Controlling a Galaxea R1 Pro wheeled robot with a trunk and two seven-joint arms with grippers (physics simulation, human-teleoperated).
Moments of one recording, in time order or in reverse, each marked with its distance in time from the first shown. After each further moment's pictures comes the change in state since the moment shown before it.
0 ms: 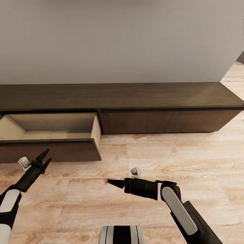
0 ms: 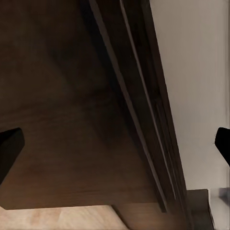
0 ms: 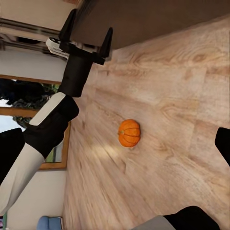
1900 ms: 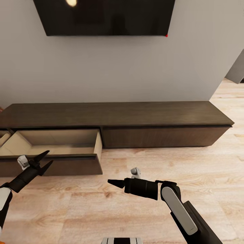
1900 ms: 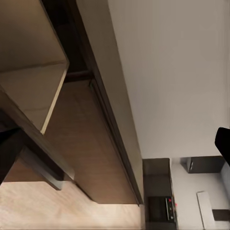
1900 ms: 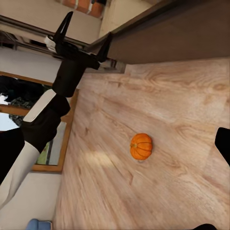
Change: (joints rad) left arm -0.001 0.062 -0.003 -0.027 -0.006 0.299 0.012; right arm 0.000 0.000 0.000 0.001 -0.002 0.000 -0.001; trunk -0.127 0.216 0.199
